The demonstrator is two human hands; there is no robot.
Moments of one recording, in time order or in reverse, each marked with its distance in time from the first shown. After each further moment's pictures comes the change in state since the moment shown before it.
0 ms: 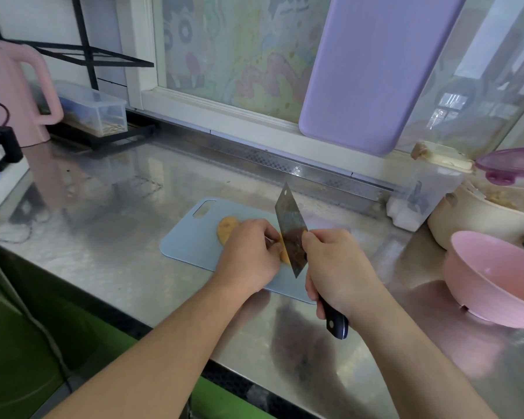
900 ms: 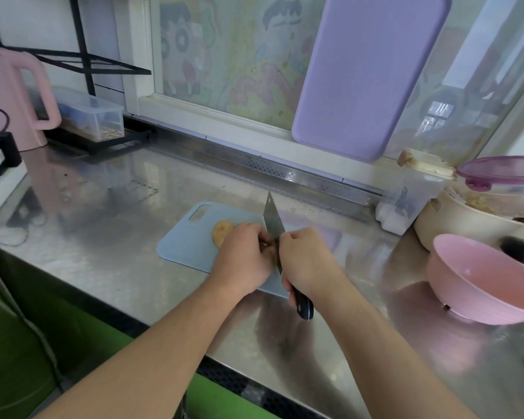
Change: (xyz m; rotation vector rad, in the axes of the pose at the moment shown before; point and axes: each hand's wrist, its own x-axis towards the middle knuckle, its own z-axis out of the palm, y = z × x) left_hand -0.005 0.006 -0.004 -0.018 -0.027 0.010; right_hand 0.023 -0.001 0.021 -0.100 -0.006 0.021
